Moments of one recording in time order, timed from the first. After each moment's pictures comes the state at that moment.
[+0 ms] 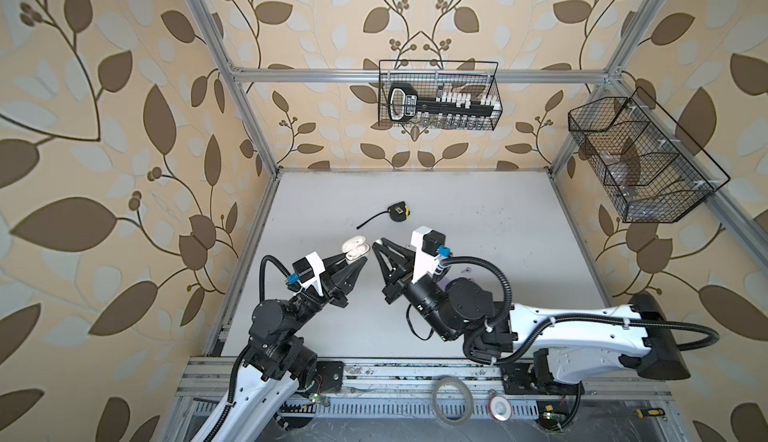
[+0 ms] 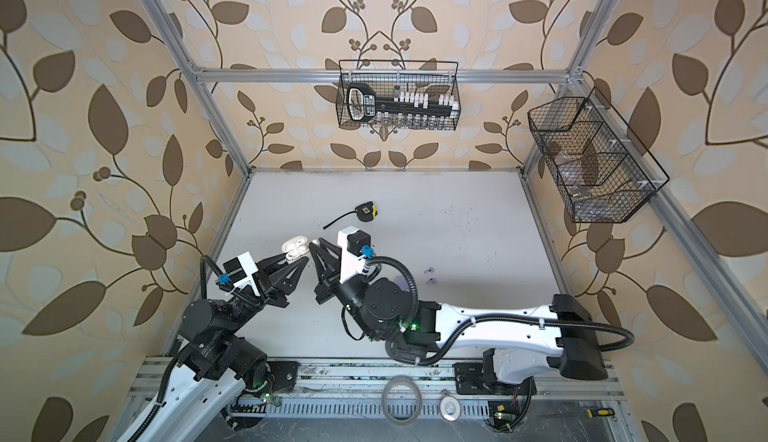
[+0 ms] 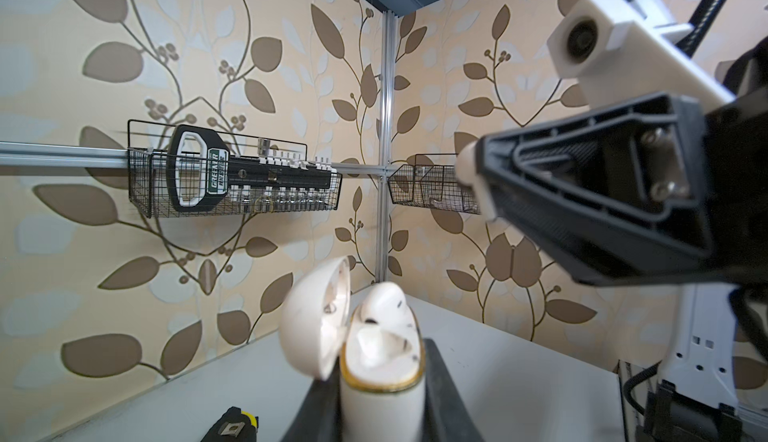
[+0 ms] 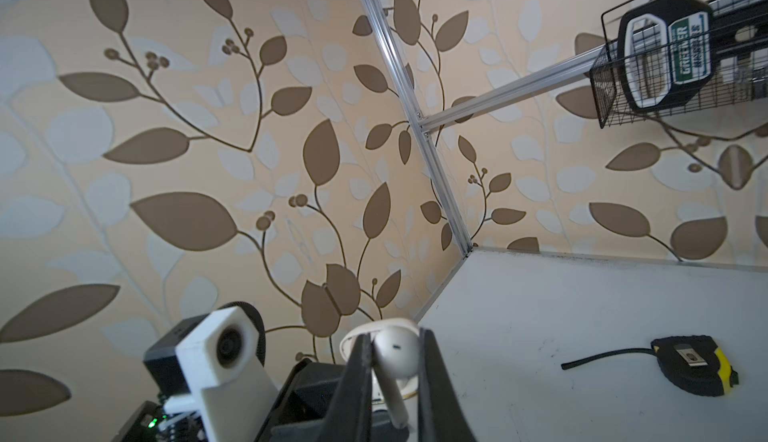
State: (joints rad) left arm -0.45 0.27 0.31 0.35 0.38 -0.18; right arm 1.41 1.29 1.06 0.47 0.75 0.29
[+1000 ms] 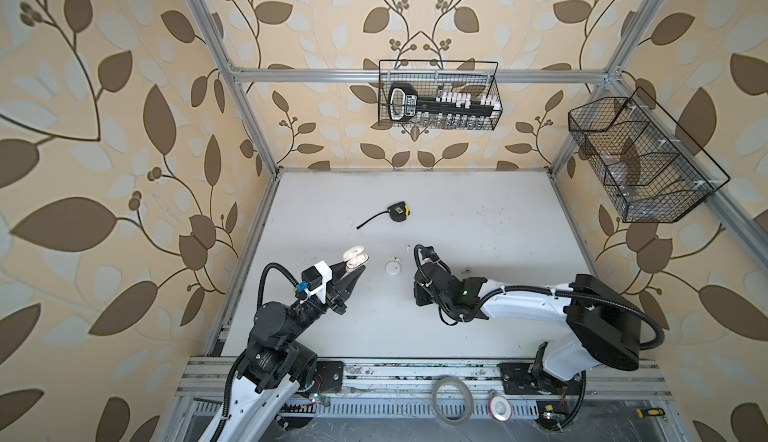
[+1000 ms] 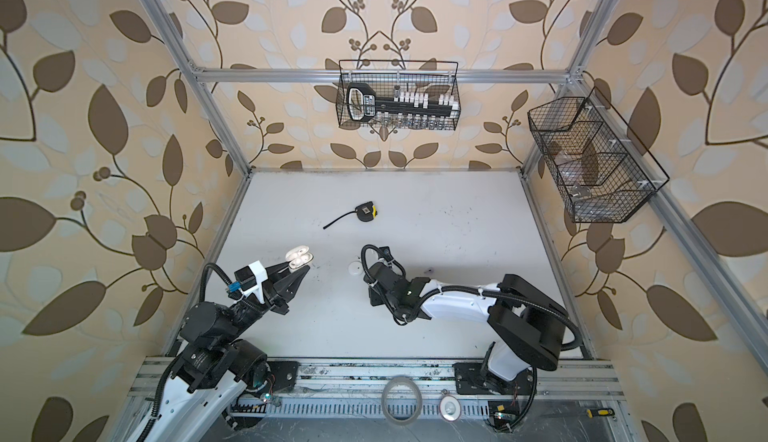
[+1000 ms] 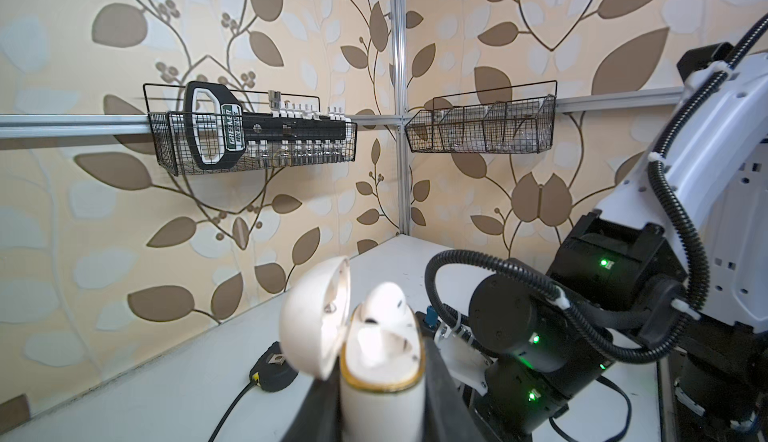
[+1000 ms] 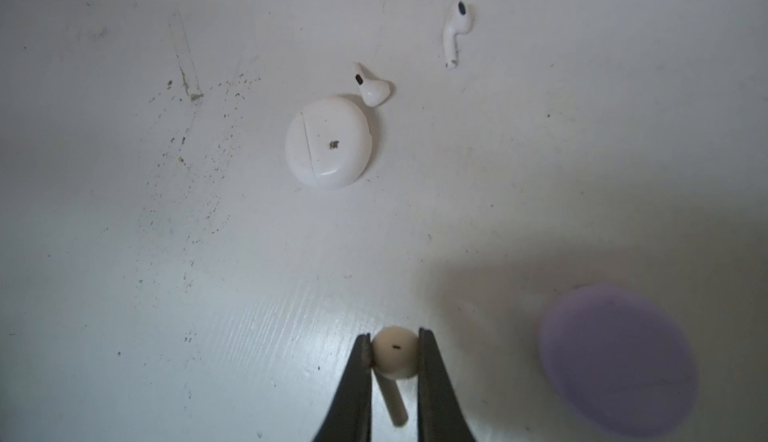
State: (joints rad) left arm -0.45 0.12 0.31 0.05 0.36 -0.02; right arm 1.00 1.63 0.81 -0.11 0.26 0.72
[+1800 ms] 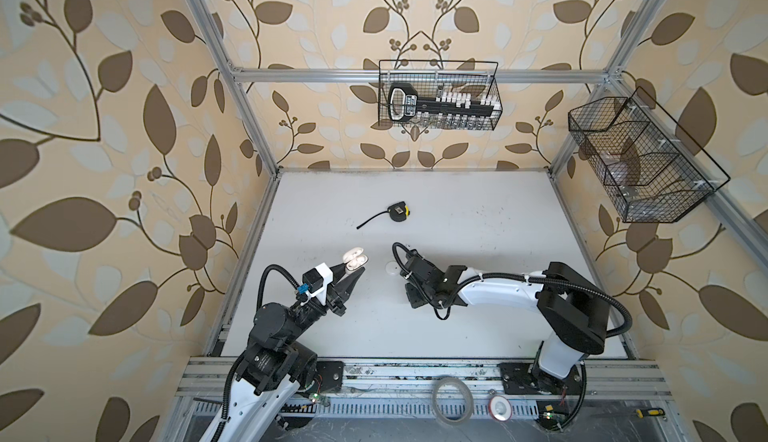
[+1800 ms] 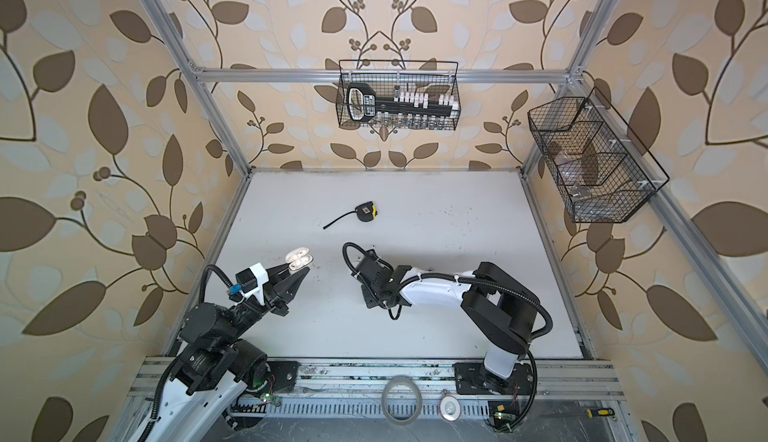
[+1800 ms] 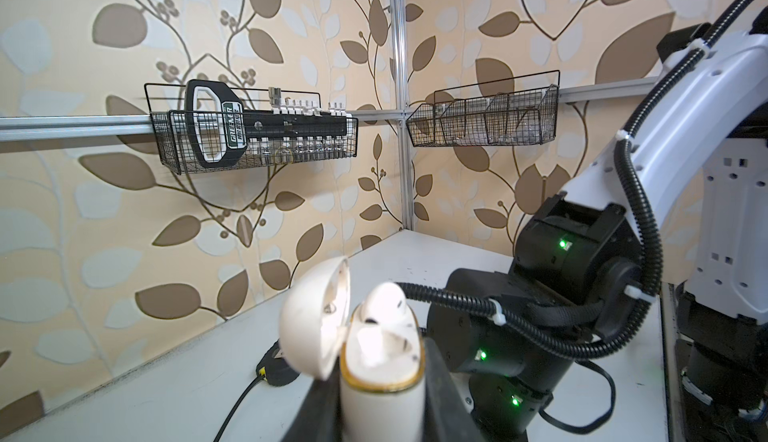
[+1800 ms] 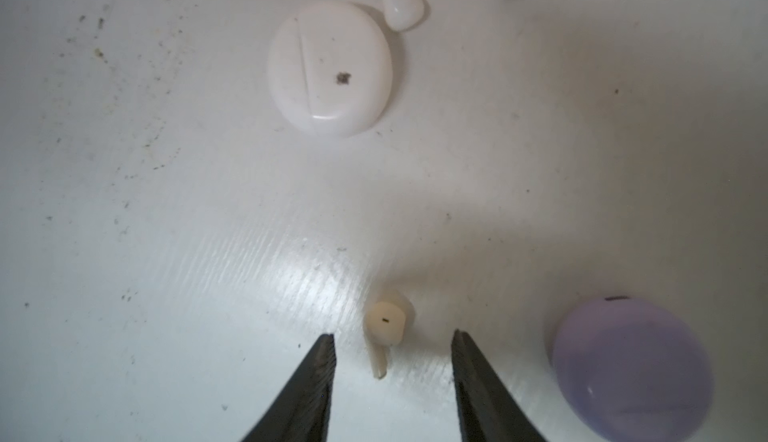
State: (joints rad) left arm -0.45 0.11 0.31 0.04 0.36 0.00; right arm 0.99 1.73 1.07 -0.47 0.21 0.54
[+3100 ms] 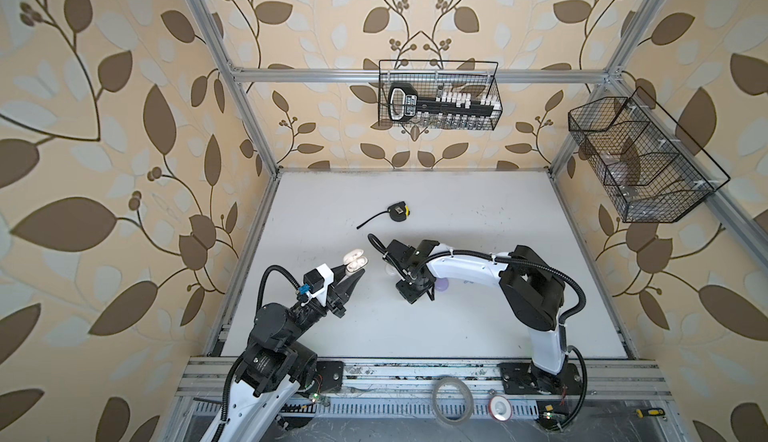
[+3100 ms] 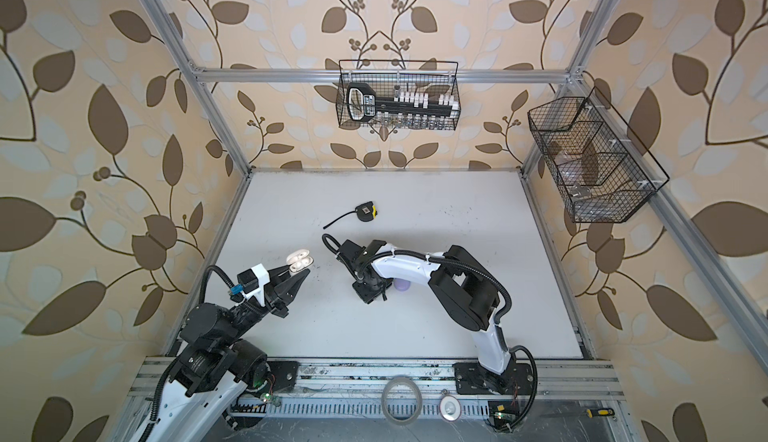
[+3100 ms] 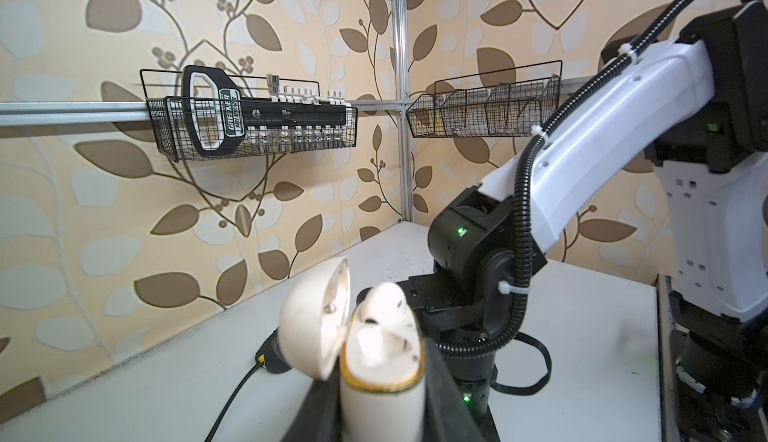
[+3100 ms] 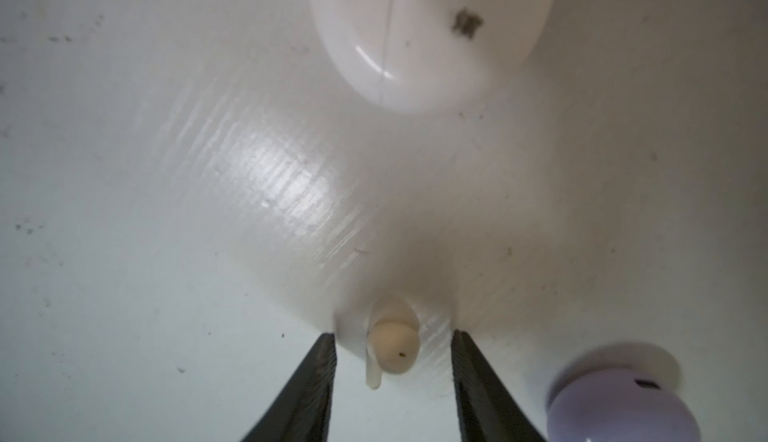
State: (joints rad) left arm -0.45 0.09 0.31 -0.01 0.36 0.00; right arm 0.93 2.01 1.41 -0.85 0.05 0.24
